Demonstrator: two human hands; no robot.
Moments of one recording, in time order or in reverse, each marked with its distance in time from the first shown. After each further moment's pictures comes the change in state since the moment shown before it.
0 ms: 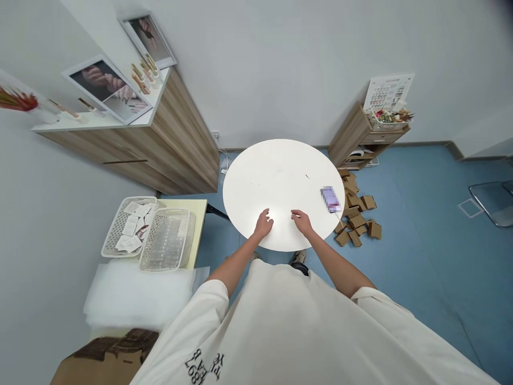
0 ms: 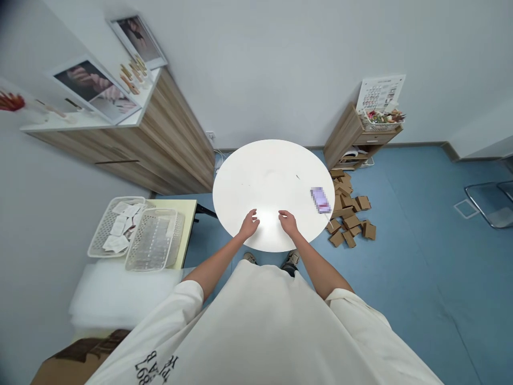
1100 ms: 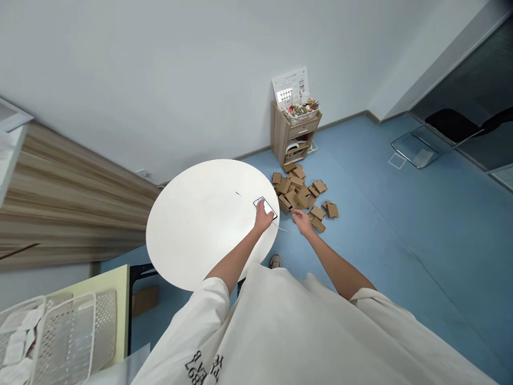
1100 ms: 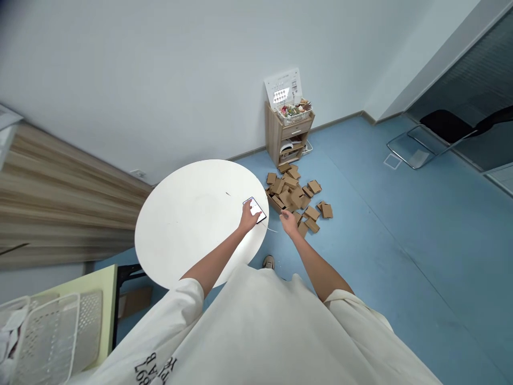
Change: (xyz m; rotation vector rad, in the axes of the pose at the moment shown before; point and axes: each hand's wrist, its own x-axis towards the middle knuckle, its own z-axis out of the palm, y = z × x) left_hand 0.111 0.197 0.315 0.080 -0.145 0.325; right_hand 0.037 0.126 -0.321 0.118 0.416 0.079
